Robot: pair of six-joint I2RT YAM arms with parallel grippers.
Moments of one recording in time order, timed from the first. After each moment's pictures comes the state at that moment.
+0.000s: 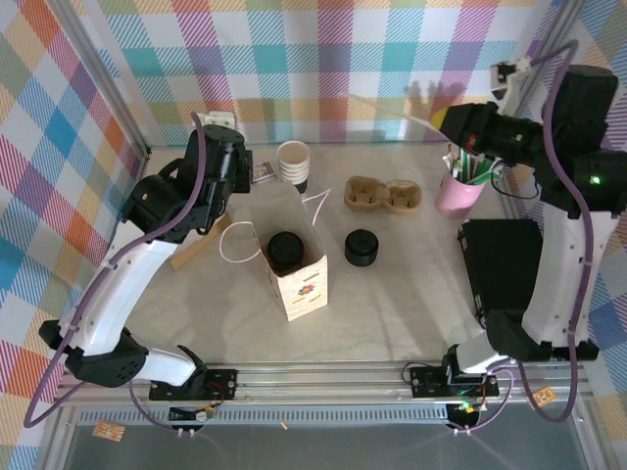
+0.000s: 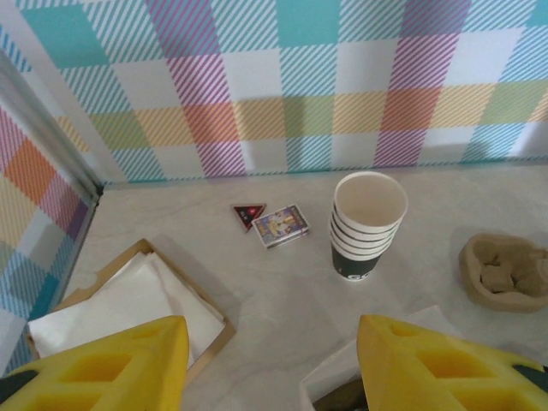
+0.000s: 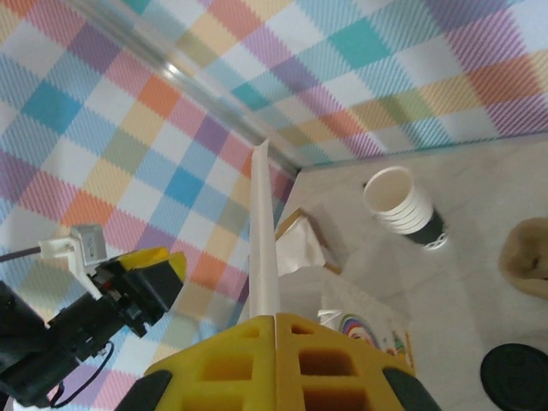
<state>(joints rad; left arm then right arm) -0.68 1.38 1.91 -1.11 -0.67 -0.30 0.06 1.53 2.44 -1.29 -0.78 0.49</state>
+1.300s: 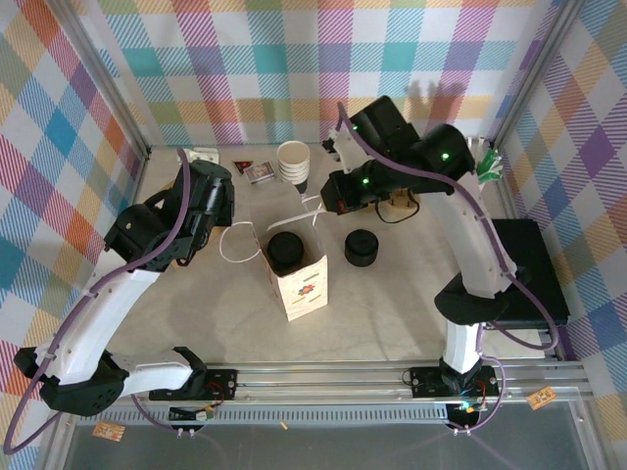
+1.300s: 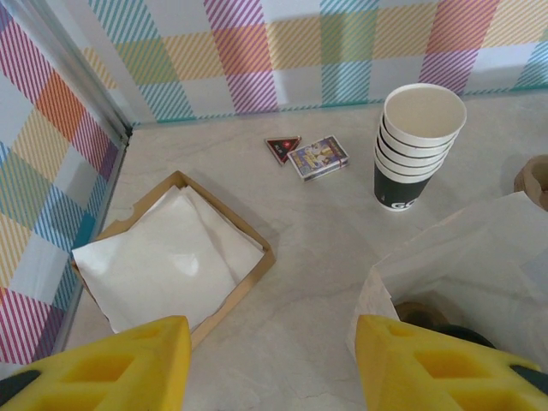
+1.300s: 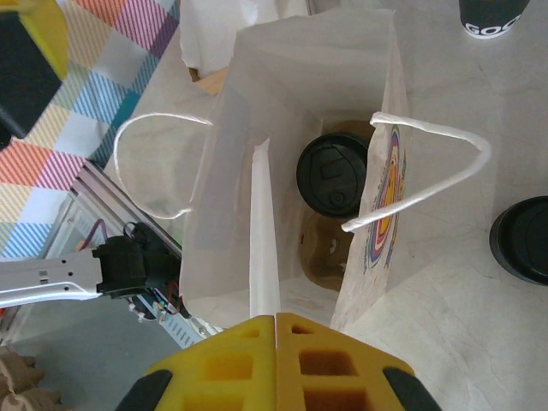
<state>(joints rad) -0.68 1.20 1.67 -1.18 -0.67 -0.34 0.79 1.88 2.66 -1.69 -0.26 0.33</state>
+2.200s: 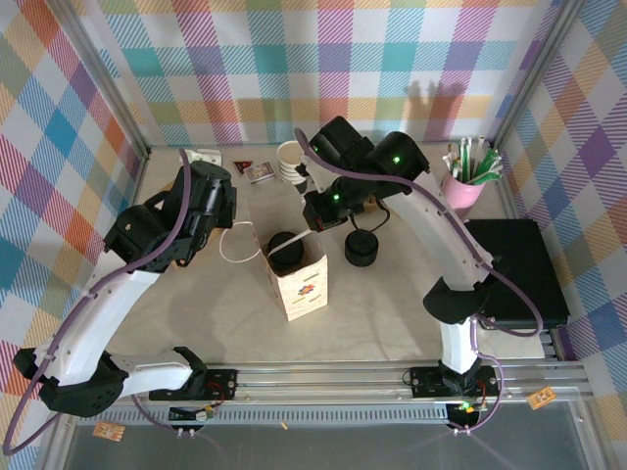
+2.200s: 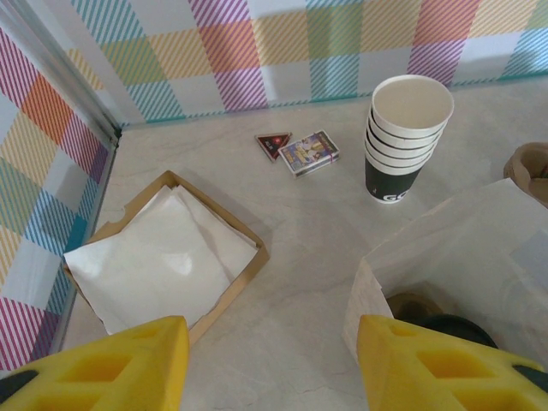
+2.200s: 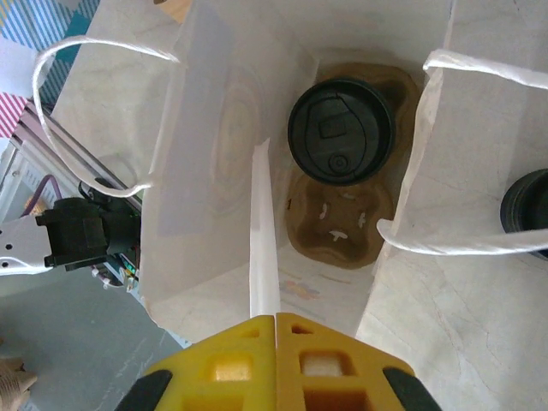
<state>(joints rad) -0.68 1.20 1.66 -1.18 -0.64 -0.32 0.87 1.93 2.56 -1.69 -0.22 0.32</state>
